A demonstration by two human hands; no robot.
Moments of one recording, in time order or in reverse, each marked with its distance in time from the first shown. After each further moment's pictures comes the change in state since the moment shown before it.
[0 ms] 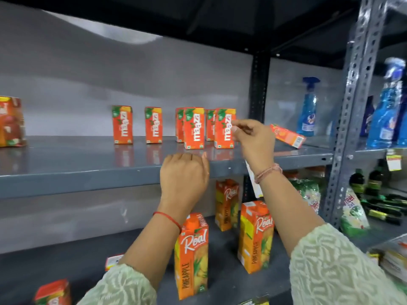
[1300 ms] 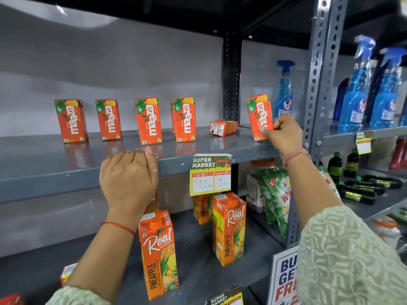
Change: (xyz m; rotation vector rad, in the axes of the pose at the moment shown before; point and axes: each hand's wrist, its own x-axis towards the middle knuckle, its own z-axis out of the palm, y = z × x) left_hand -0.008 0.015 0.008 -0.002 0.056 -0.102; right_hand 0.058 0.086 -0.121 -0.254 0.067 0.319
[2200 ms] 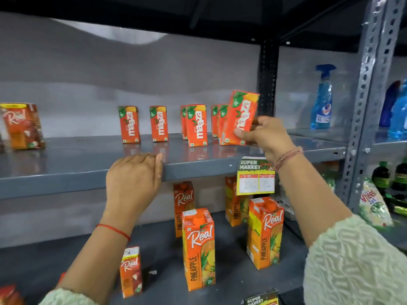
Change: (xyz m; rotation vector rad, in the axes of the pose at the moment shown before) left_hand 0.002 -0.086 -0.046 0.106 -0.157 0.133; right_hand -0.077 -0.097 0.069 0.370 -0.494 0.045
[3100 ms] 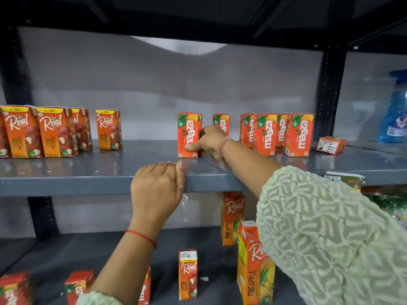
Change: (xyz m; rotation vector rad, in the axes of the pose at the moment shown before) left_hand -0.030 -0.094 -0.006 0.061 0.225 -0.059; right_hand 0.016 -0.044 0.240 -0.287 -0.428 0.063
